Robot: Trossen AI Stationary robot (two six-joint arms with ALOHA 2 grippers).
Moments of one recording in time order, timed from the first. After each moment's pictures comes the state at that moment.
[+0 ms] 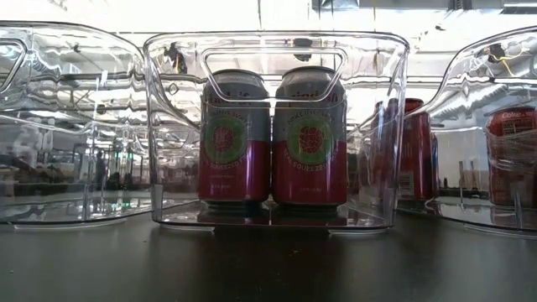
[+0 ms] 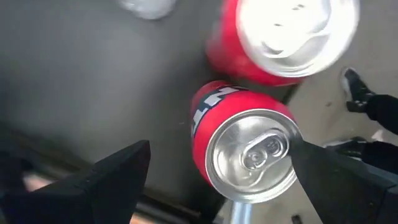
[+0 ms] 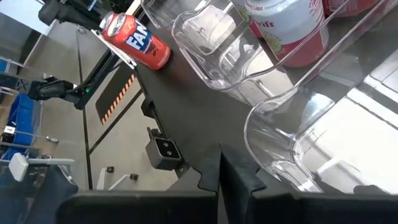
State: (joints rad) left arm -1.12 1.66 1.39 -1.16 -0.09 -1.64; right arm 0.94 1.46 1.03 -0.43 0.68 1.55
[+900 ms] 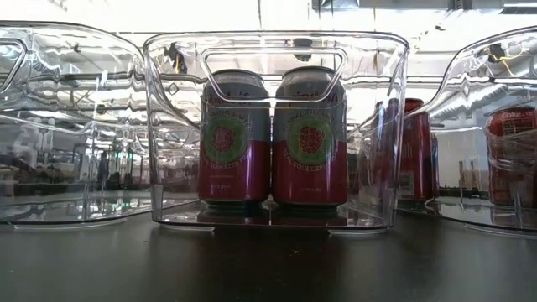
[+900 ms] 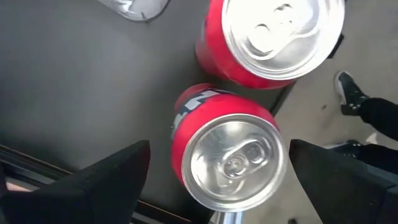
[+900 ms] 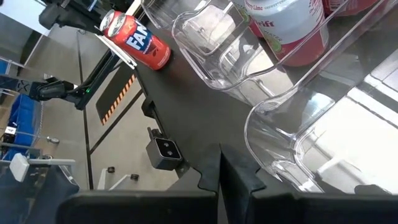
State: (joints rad) left arm -1.12 1.68 1.39 -1.12 -0.11 -1.64; right arm 0.94 1.46 1.03 -0.43 0.68 1.55
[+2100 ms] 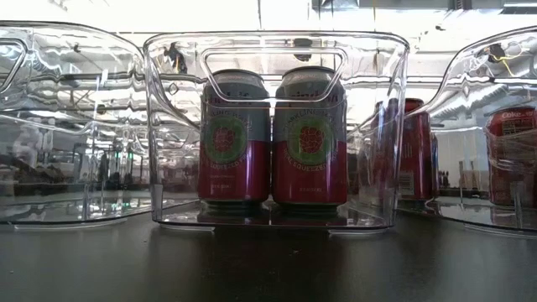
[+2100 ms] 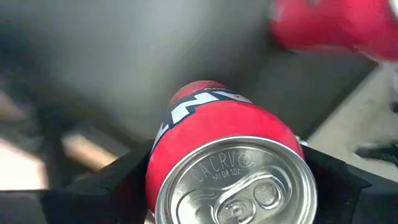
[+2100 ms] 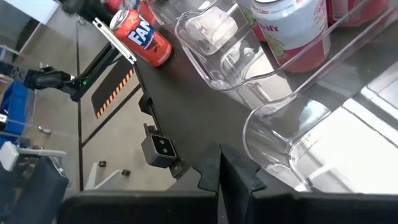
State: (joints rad) left arm -1.11 1.66 1.34 -1.23 0.02 -1.74; right arm 0.94 1.46 1.03 -0.43 0.68 1.47
